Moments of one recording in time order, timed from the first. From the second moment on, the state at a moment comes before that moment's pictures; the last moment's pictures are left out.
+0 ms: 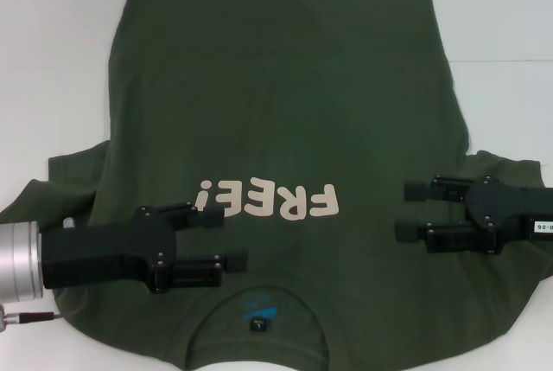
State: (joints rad) left arm -0.42 -2.16 0.66 0.83 2.02 1.76 -1.54; right arm 0.54 2.01 -0.67 -0.63 -2.00 -1.72 1.54
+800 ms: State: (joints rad) left arm -0.42 -2.16 0.52 0.80 1.98 1.66 -1.59; right arm 0.55 2.03 -0.67 -0.63 -1.95 -1.71 1.53
